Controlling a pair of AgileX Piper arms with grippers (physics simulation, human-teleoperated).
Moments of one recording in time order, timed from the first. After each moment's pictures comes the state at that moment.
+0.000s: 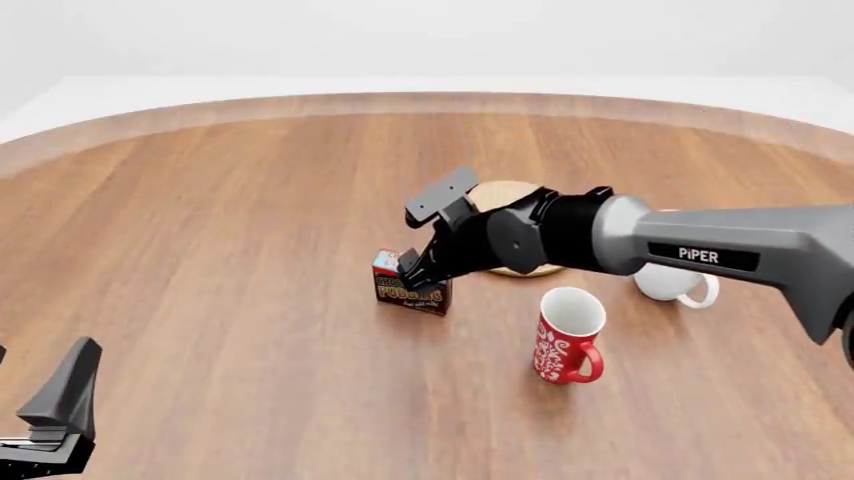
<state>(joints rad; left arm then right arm) 0.00 0.01 0.00 0.00 0.00 0.64 1.88 -1.25 0.24 -0.13</state>
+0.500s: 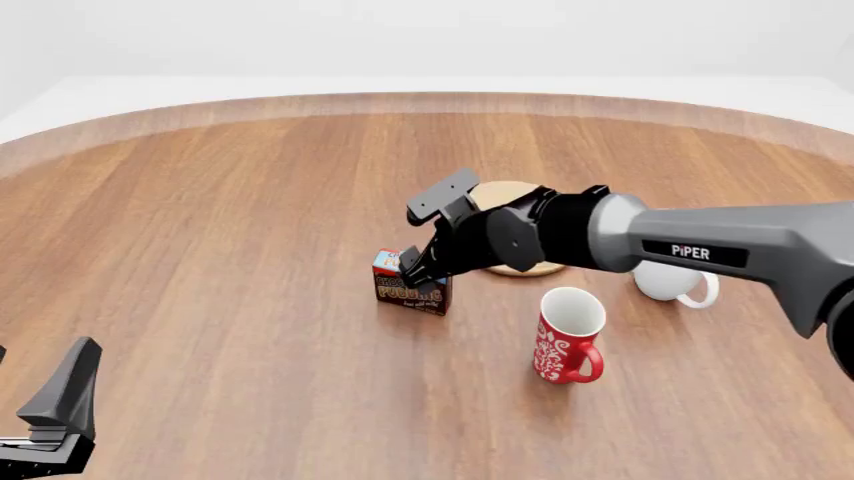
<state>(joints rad) 0.00 0.01 0.00 0.00 0.00 0.63 1.90 -1.26 0.23 -0.12</state>
